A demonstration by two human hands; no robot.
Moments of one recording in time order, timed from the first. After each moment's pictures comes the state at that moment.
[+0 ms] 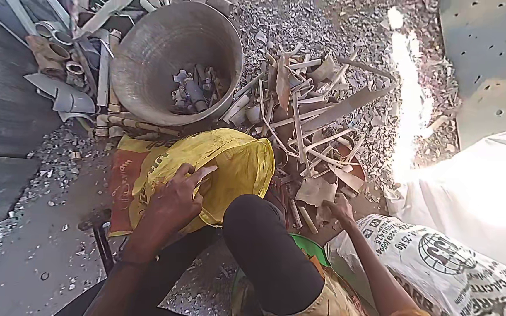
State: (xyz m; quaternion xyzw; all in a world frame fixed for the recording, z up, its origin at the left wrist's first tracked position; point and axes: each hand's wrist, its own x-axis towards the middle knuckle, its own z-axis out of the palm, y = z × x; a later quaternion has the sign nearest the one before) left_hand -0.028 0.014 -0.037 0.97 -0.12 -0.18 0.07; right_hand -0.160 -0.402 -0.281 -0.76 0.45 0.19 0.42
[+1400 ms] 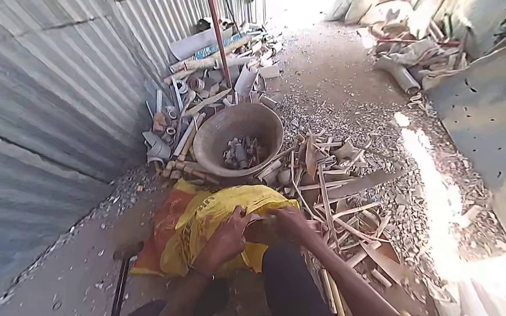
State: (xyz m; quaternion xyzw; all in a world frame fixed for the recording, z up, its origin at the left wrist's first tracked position) left_hand -0.029 0.011 -0.012 0.95 -0.11 -0.27 0.12; right_hand -0.008 -0.200 -0.080 -0.93 -0.20 0.16 0.26
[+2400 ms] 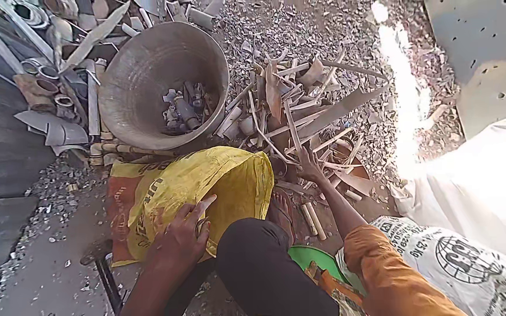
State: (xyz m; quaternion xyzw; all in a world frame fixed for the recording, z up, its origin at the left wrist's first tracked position) left_hand -0.047 0.007 -0.058 0.97 -0.17 -0.10 0.12; right_hand 0.018 -0.383 -0.311 -0.92 0.19 0.20 0.29
